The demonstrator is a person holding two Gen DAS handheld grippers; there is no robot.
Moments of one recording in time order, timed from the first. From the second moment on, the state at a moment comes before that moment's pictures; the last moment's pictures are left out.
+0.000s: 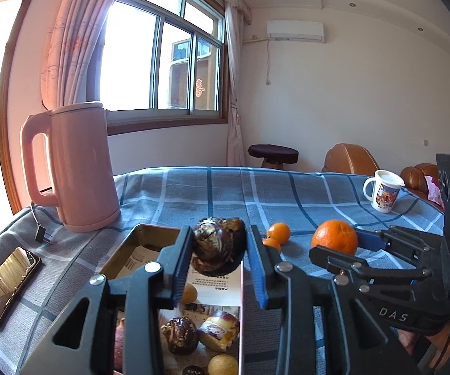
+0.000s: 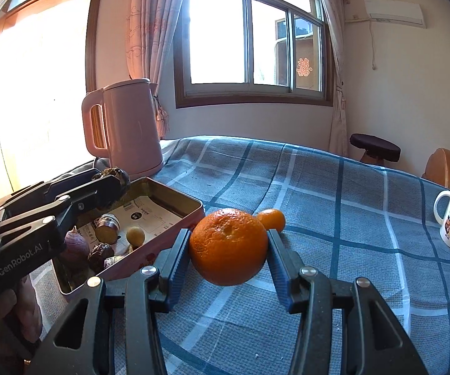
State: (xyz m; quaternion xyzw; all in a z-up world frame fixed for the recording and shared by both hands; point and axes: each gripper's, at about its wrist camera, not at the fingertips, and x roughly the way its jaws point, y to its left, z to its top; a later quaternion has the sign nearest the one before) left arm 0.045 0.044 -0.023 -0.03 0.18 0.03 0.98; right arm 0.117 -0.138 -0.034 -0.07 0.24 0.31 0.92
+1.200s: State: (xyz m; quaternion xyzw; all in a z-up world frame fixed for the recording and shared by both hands) left arm 0.039 0.132 -0.031 -0.06 0.20 0.11 0.97; right arm 0.099 -0.034 -0.042 -0.13 0.26 0.39 0.87
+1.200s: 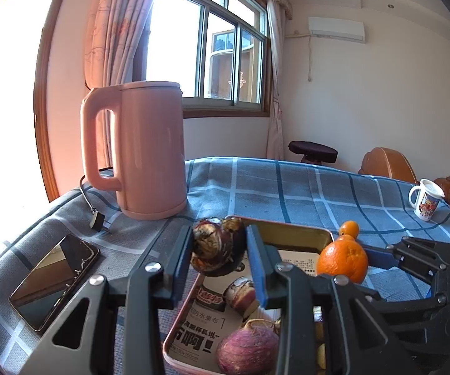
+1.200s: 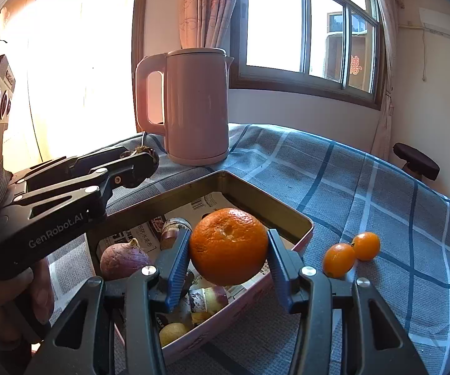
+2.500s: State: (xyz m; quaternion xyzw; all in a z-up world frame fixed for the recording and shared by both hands) left arm 0.029 0.137 -0.032 -0.09 0.19 0.12 0.97; right arm 0.110 -0.077 -0.033 -0.12 0.26 0.36 0.89
